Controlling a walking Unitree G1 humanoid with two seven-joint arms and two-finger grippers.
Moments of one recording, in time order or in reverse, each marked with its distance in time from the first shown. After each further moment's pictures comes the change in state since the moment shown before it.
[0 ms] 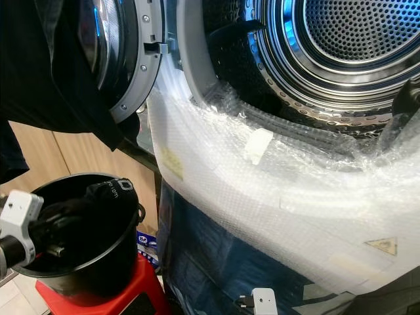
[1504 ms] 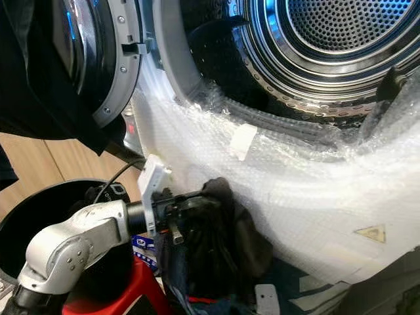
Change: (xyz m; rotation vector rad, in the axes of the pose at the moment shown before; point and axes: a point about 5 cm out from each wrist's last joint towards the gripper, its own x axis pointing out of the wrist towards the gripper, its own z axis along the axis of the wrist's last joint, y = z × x) left arm 0.081 -0.138 0.033 -0.118 -0.080 -0.654; right arm -0.003 -0.005 0.010 -0.082 -0.051 0.144
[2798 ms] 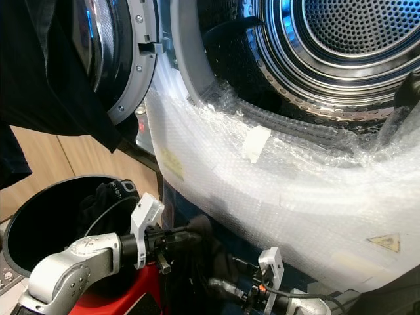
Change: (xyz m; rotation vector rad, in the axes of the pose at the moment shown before) left arm -0.003 0.012 -0.057 -0.104 0.150 0.038; right arm -0.040 0.022 0.086 -0.133 -0.430 0.892
